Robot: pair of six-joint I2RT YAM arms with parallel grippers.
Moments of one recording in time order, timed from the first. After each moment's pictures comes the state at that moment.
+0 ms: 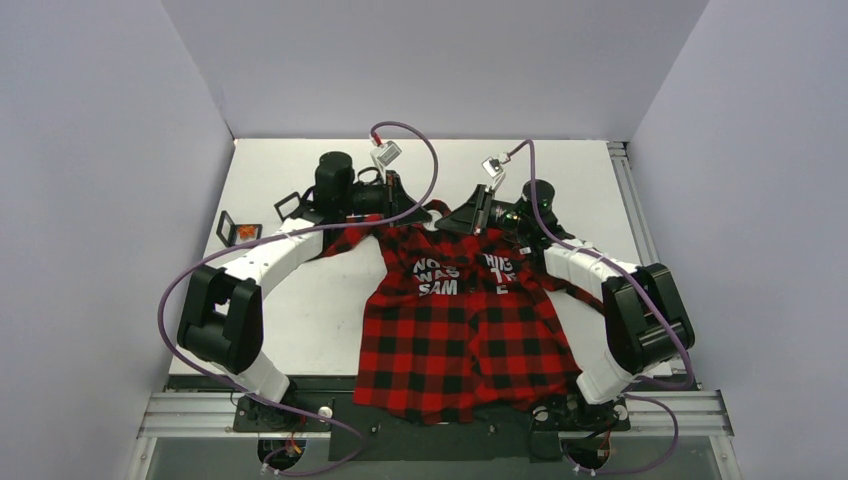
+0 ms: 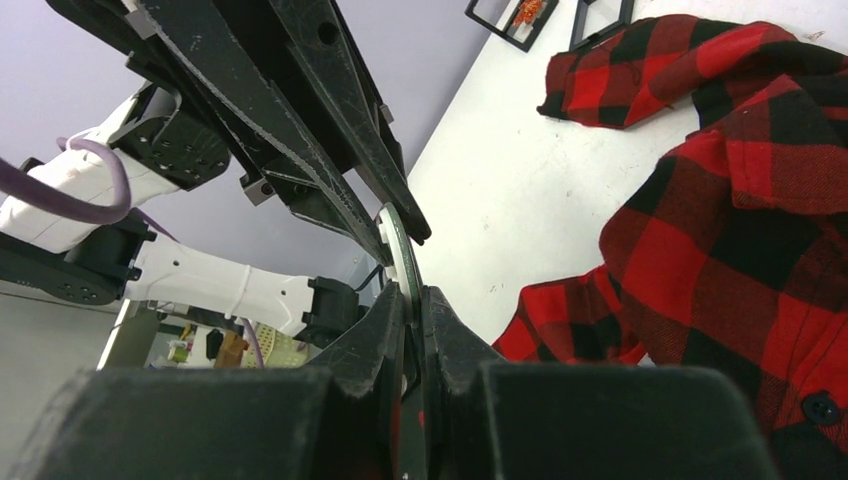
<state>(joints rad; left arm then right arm) -0.40 1.62 1.14 0.24 0.94 -0.47 0.36 1.59 0.89 0.63 -0.95 0.95</state>
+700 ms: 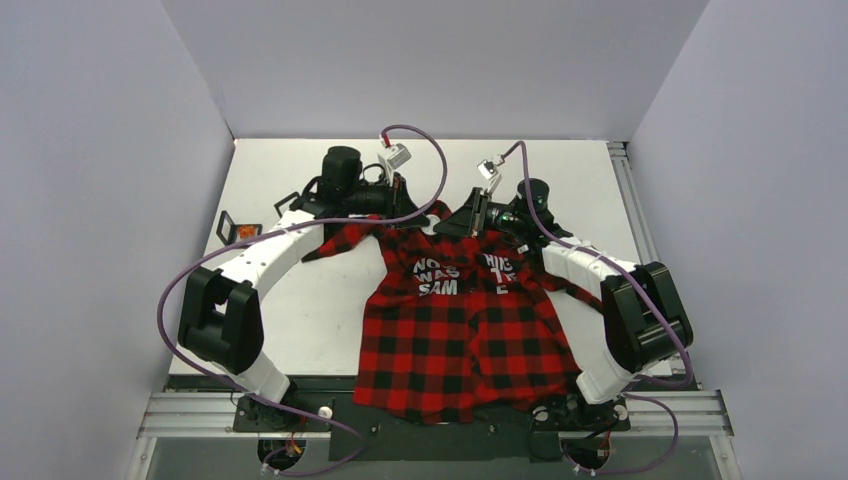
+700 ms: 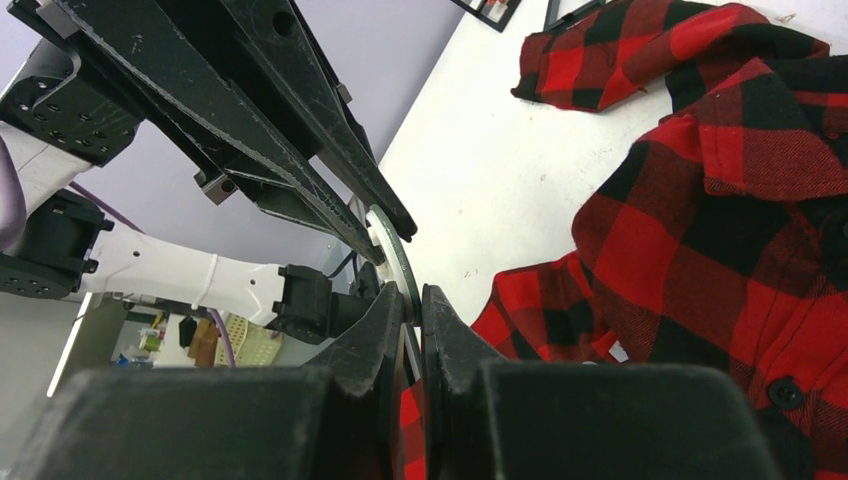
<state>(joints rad) -0.42 1.62 1.26 -0.11 0.86 -0.22 0.36 1.60 0.91 0.52 -0.94 0.84</state>
